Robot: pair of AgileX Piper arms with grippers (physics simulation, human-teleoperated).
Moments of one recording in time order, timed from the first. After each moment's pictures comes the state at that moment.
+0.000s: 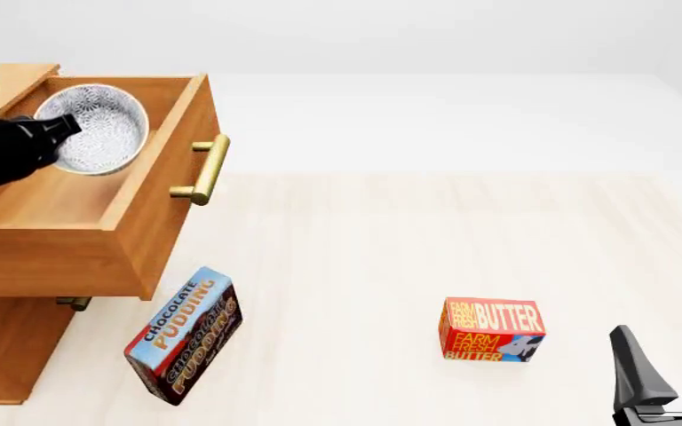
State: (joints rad) left arm 0.12 1.27 -1.03 0.23 -0.34; right arm 0.00 0.01 0.00 0.00 0.00
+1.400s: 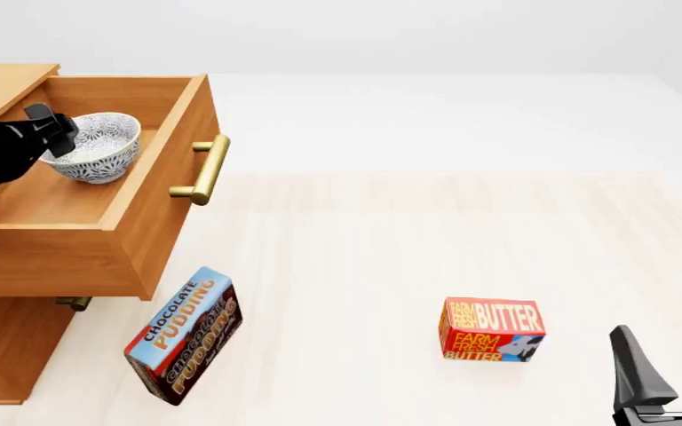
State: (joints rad) left arm 0.14 1.24 -1.01 0.22 -0.34; right arm 0.00 0.01 0.00 0.00 0.00
